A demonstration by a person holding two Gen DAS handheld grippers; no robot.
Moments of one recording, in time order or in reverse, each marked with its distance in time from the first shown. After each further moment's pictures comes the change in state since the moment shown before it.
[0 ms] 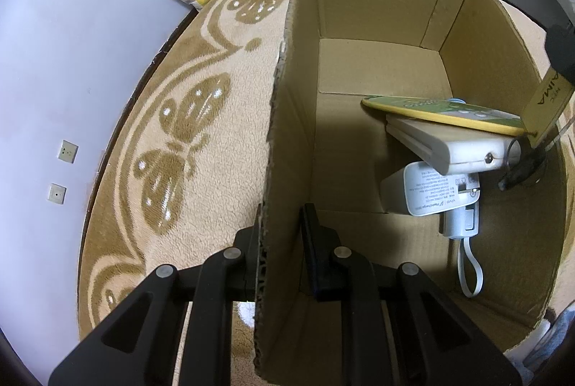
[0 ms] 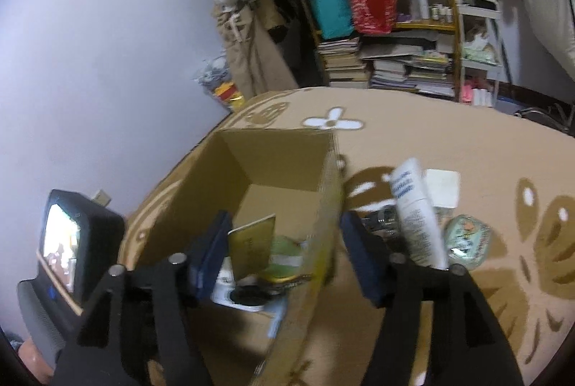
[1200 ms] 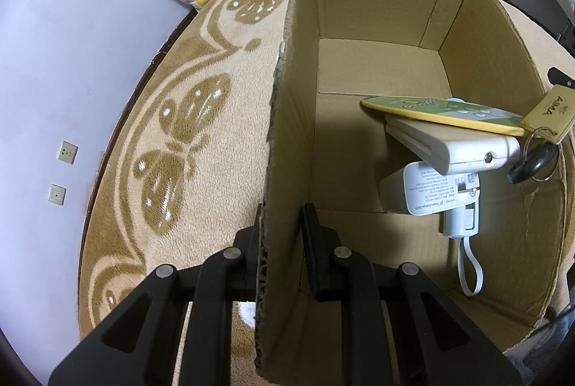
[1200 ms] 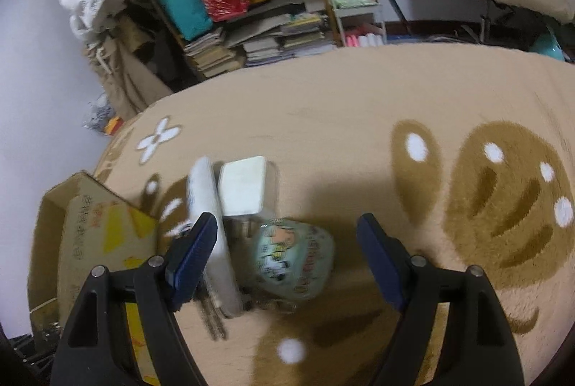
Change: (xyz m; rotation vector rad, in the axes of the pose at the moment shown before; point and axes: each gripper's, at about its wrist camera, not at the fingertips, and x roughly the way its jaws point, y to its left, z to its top) left arm -0.002 -0.001 0.002 0.004 -0.001 0.000; right arm 0.030 -0.168 -0.006 0.343 0.045 -0.286
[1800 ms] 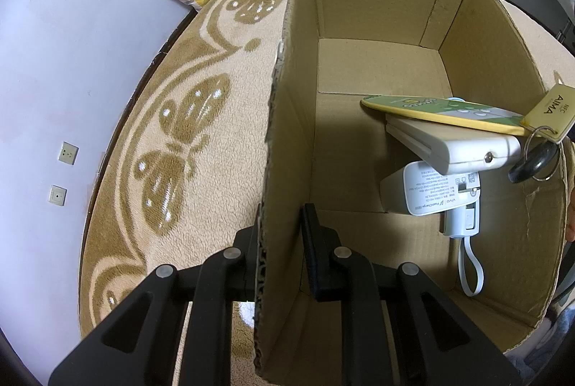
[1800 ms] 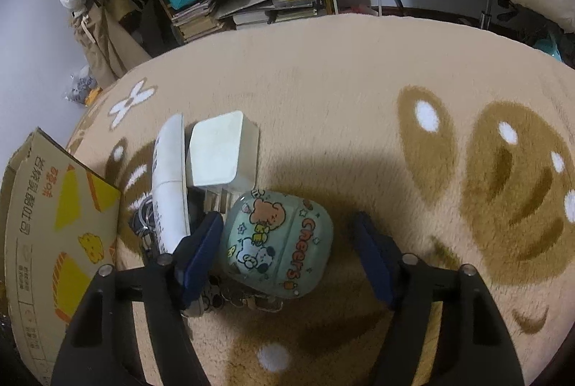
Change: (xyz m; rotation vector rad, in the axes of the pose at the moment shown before) left arm 0.001 -0.002 0.000 0.004 0.000 0.005; right arm 0.032 0.007 -0.018 -0.064 0.089 -0.088
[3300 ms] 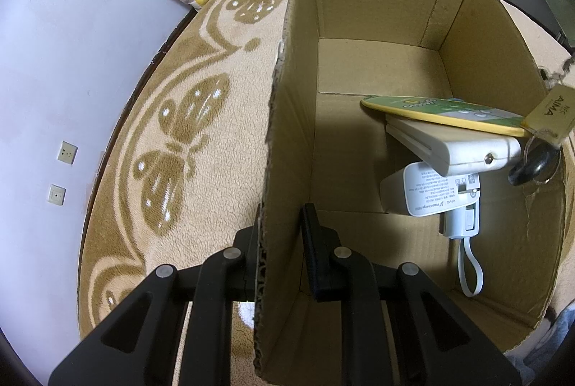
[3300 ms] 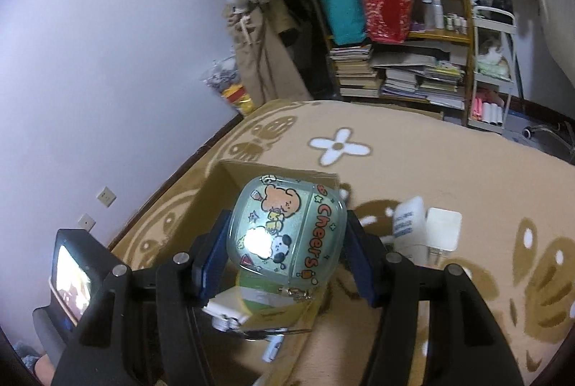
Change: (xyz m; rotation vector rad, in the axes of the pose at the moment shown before) left arm 0.001 -0.001 -0.001 -0.001 0.001 -0.003; right arm -0.120 0.146 0.003 -0.359 -0.141 0.403
